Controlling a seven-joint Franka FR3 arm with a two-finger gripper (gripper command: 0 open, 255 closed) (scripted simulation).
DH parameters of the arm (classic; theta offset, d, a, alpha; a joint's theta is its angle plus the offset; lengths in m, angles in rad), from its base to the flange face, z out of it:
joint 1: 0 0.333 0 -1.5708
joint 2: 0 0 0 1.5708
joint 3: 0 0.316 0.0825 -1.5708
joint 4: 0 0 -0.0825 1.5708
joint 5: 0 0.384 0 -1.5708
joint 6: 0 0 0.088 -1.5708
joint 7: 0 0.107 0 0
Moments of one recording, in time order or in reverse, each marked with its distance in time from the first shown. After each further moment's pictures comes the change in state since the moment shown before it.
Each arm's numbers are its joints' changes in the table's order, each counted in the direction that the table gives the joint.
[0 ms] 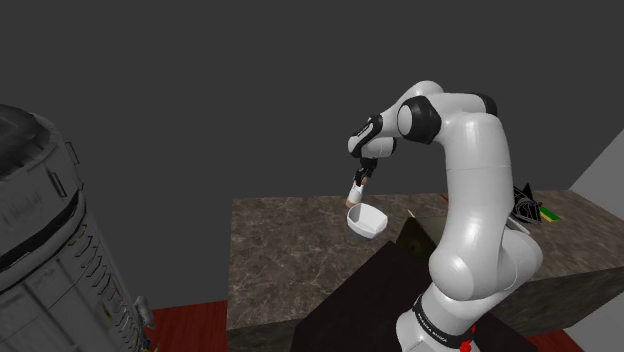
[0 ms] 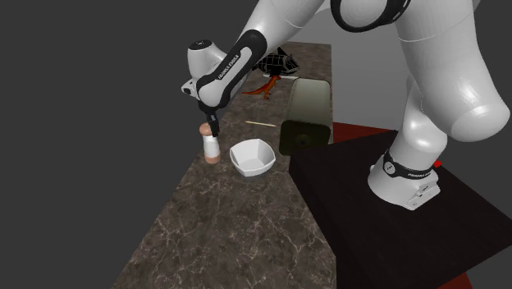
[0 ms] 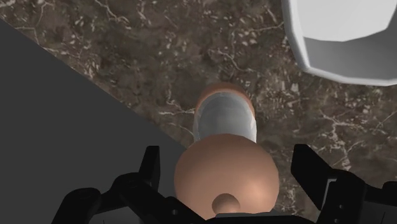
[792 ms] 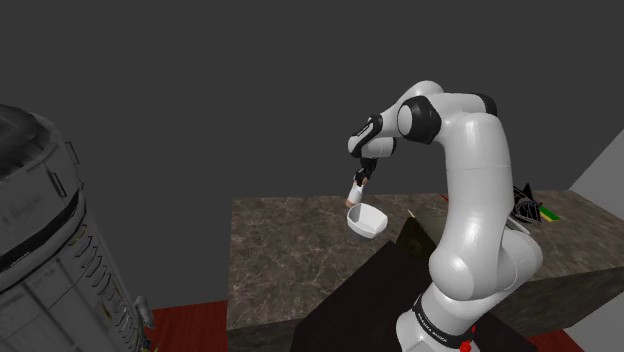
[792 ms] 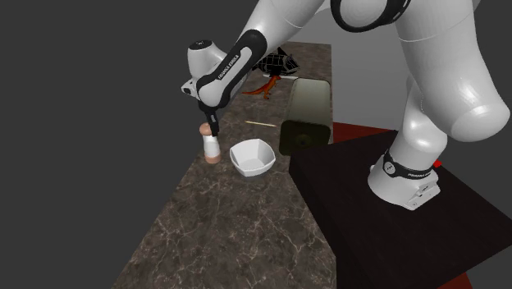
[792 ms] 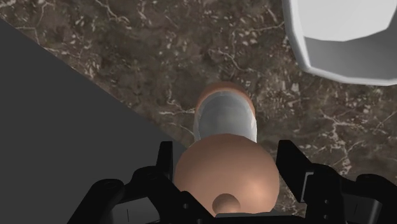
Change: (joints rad) arm 0.000 0.000 0.000 0.000 0.000 -0.001 0.000
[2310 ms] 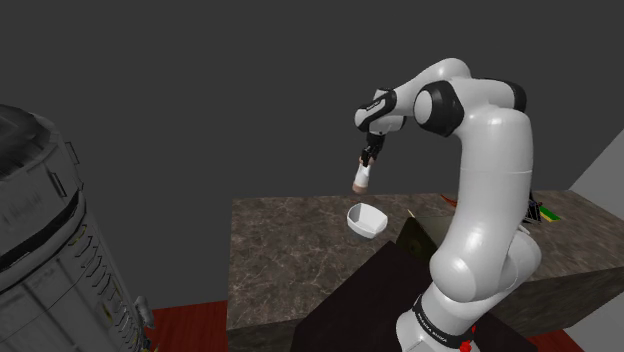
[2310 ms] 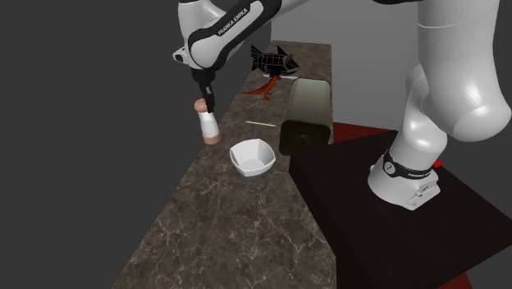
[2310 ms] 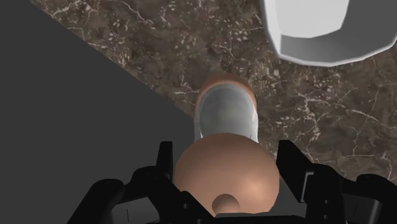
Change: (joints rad) arm 0.032 -0.178 -0.040 -0.033 -0.050 0.208 0.013
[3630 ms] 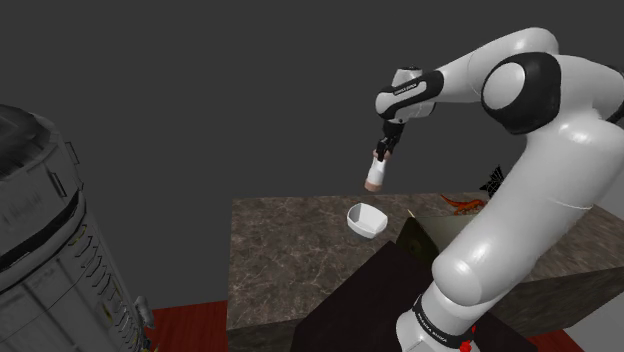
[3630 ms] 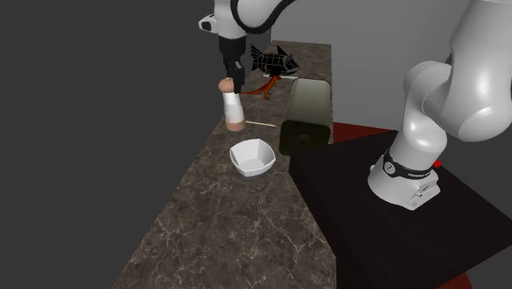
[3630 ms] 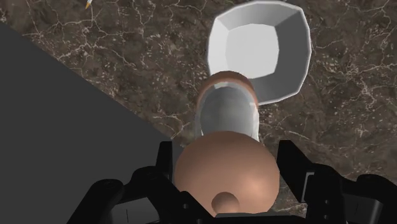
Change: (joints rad) arm 0.074 -0.450 -0.041 0.338 -0.178 0.096 0.099
